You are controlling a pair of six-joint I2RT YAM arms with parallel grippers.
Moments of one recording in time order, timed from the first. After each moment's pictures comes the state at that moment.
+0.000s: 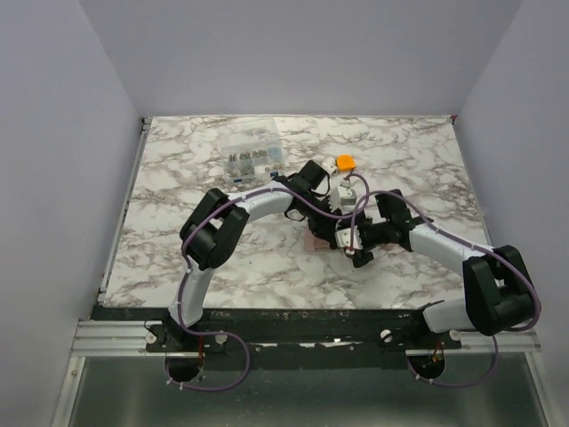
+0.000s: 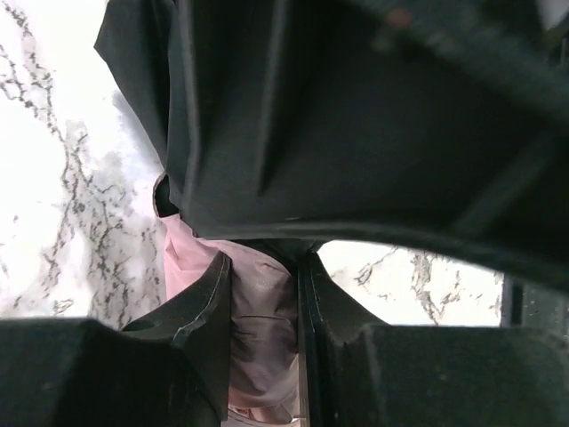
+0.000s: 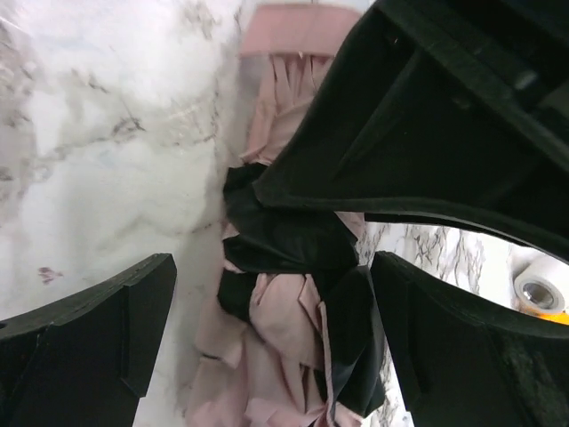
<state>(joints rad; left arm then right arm) -0.74 2.12 1.51 -0.45 0.78 0.37 0.31 1.38 0.66 -0.33 -0.77 -1.52</state>
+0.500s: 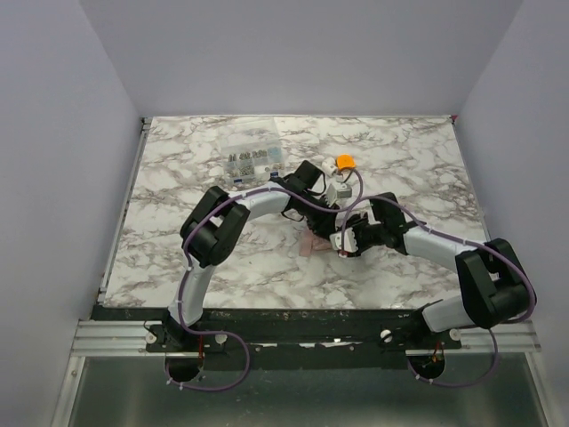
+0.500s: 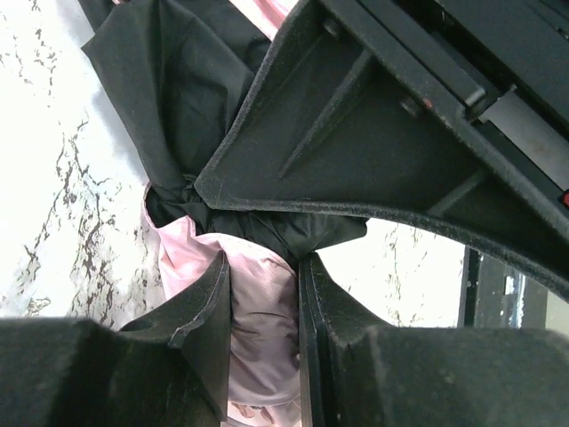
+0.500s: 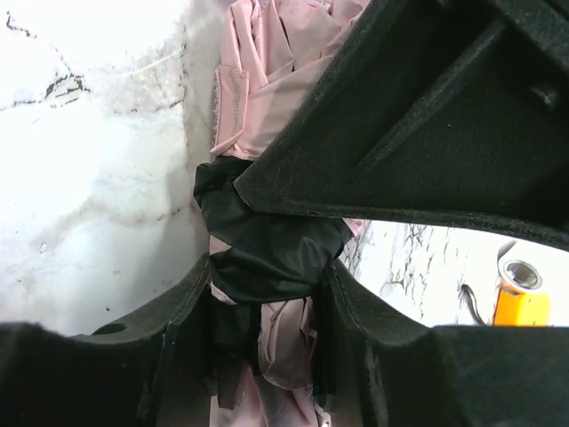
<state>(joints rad) -0.71 2.14 1.47 -0.35 0.87 0.19 0.37 1.44 0.60 -0.13 -0.57 -1.51</state>
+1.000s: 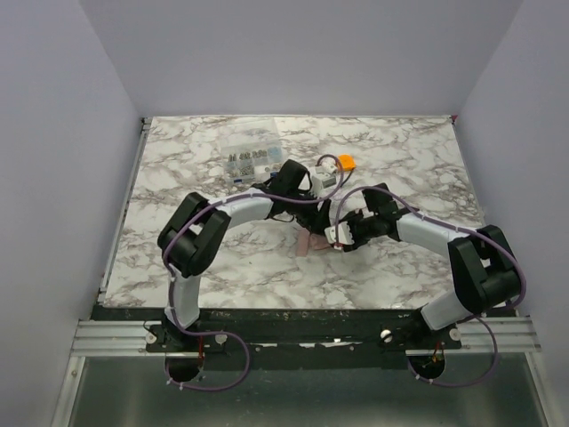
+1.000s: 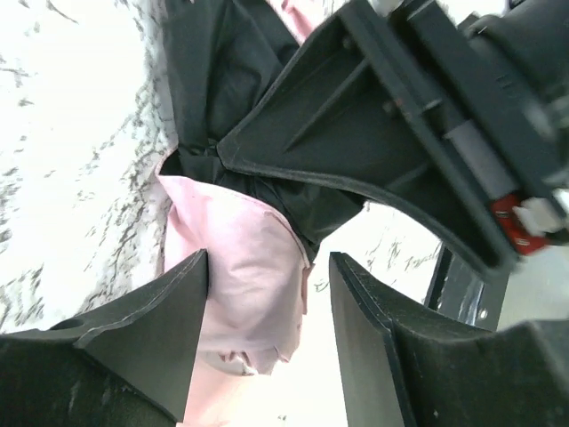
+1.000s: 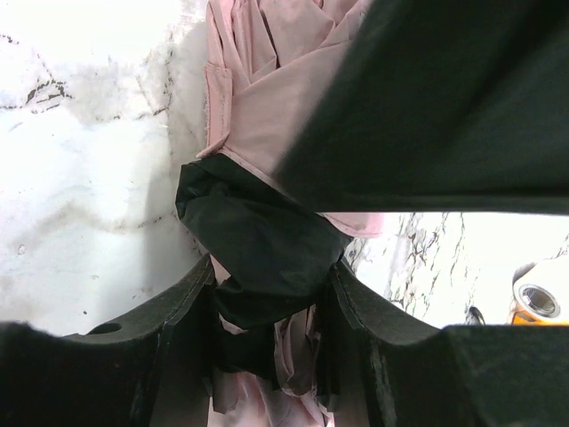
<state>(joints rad) -0.67 1.99 1.29 -0.12 0.76 -0.15 0.38 1.54 0.74 -0.29 -0.56 -1.54</state>
